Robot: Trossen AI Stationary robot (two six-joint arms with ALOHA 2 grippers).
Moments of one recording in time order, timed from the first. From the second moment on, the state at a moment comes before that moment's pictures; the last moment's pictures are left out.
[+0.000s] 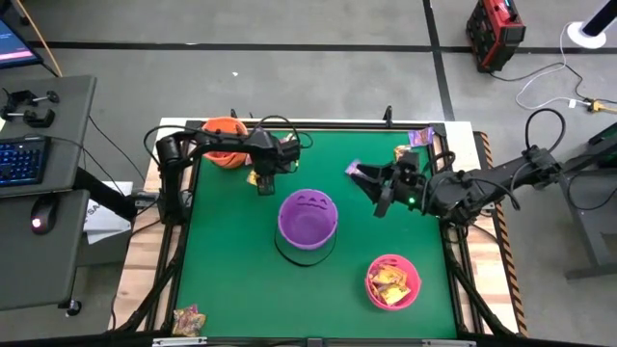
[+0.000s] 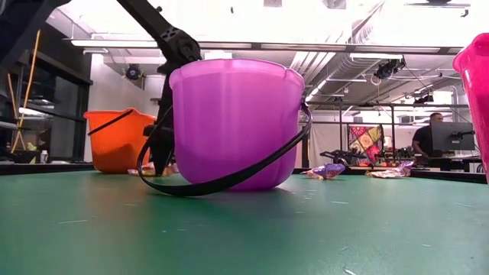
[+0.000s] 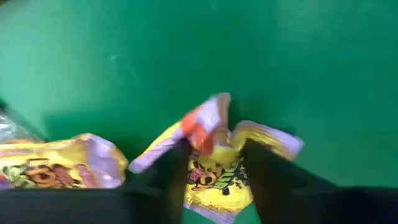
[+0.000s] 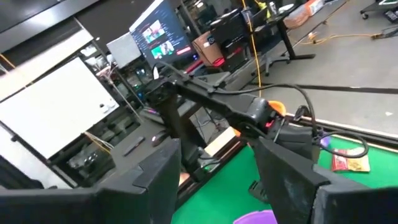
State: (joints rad) left arm 0.41 1.95 1.26 -0.99 -0.18 0.28; right arm 0.39 1.15 1.16 -0.09 0.81 0.61
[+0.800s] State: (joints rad) left arm -0.06 1.36 1.31 -0.38 -0.16 -0.22; right arm 0.45 1.12 1.16 -0.08 0.88 0.52
